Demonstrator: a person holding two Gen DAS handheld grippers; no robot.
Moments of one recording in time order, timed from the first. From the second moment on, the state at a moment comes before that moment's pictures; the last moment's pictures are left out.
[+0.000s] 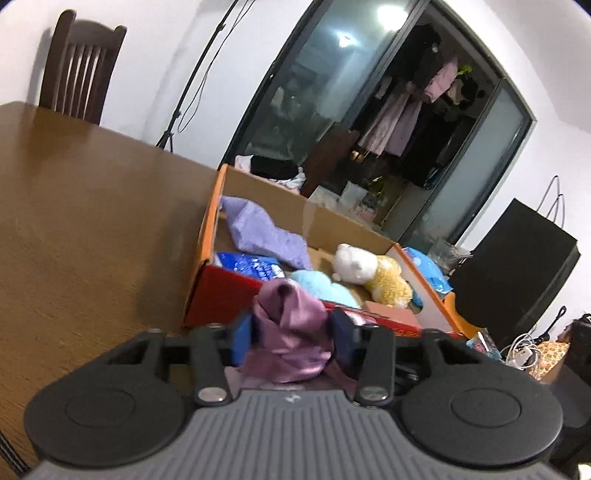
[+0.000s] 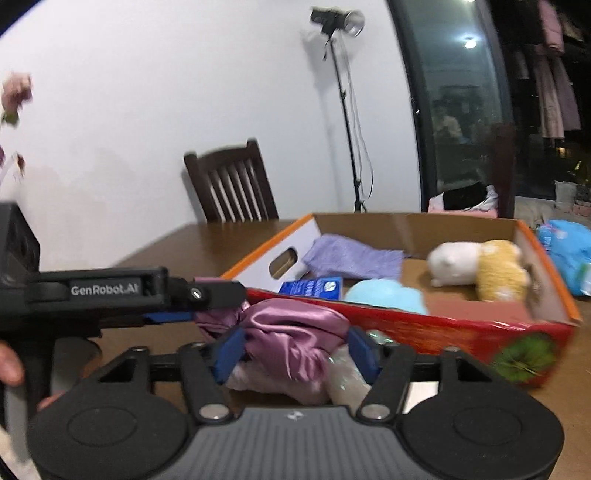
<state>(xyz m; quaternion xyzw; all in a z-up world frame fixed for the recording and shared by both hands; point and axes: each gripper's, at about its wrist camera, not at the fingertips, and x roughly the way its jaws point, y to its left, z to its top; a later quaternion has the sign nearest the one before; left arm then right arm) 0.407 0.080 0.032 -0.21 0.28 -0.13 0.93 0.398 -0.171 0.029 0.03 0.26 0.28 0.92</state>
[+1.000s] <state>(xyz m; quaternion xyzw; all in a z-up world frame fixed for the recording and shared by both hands) 0.181 0.005 -0.001 -0.17 0.30 -0.19 0.92 0.191 -0.265 0.003 0.11 0.30 0.24 0.92</state>
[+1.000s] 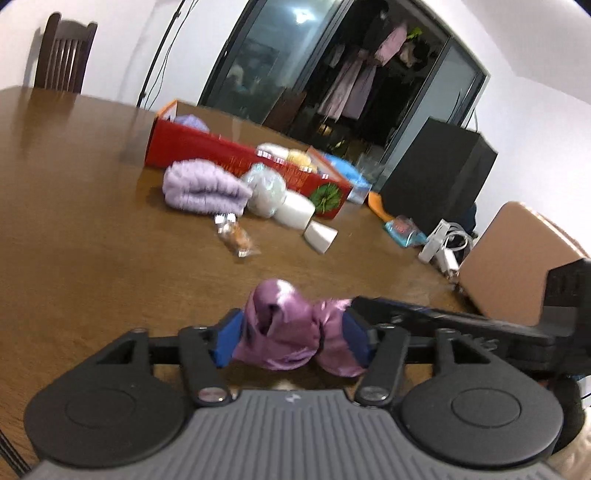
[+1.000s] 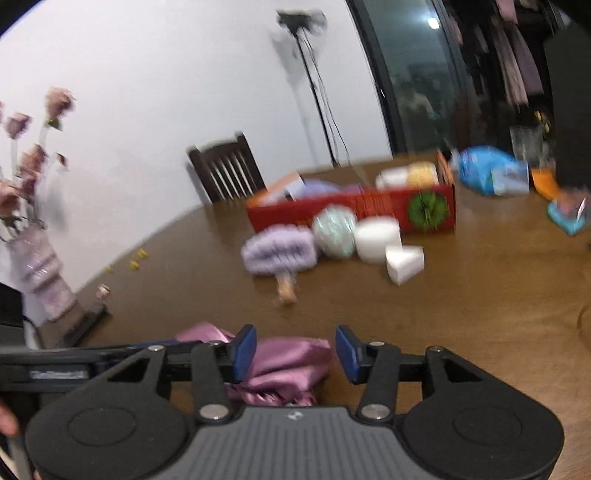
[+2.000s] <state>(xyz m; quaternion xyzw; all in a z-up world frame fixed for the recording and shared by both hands) 0.457 0.041 0.088 -0.13 0.28 -0.19 0.93 0.435 -0.213 0.113 0.02 0.22 0.28 0.94</state>
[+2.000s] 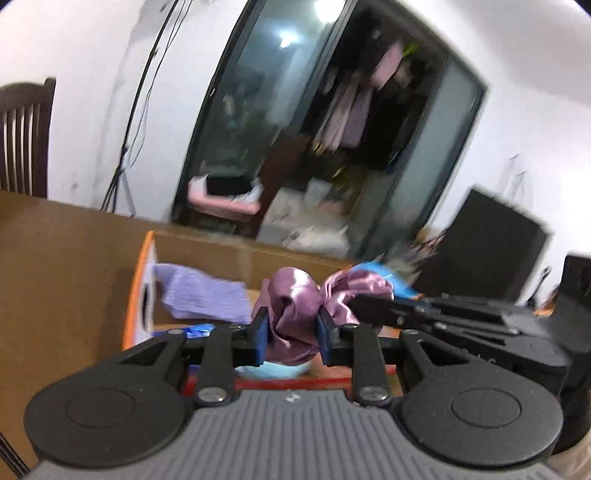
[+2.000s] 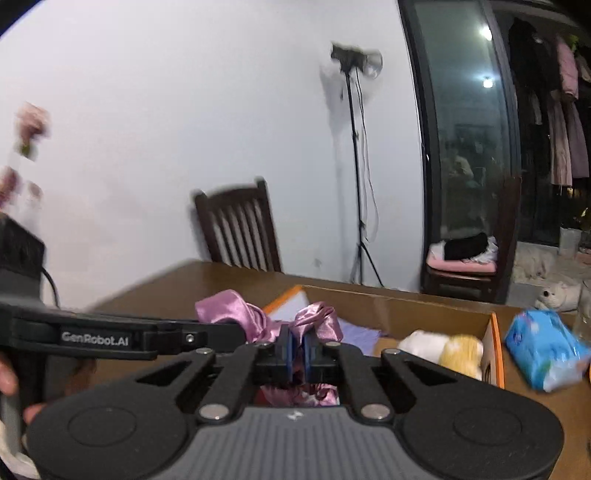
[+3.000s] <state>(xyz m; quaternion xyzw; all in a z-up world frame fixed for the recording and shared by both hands) 0.405 0.058 0.134 -0.04 0.25 -0.10 0.96 0.453 -0.246 0.140 0.06 0.29 0.27 0.92</state>
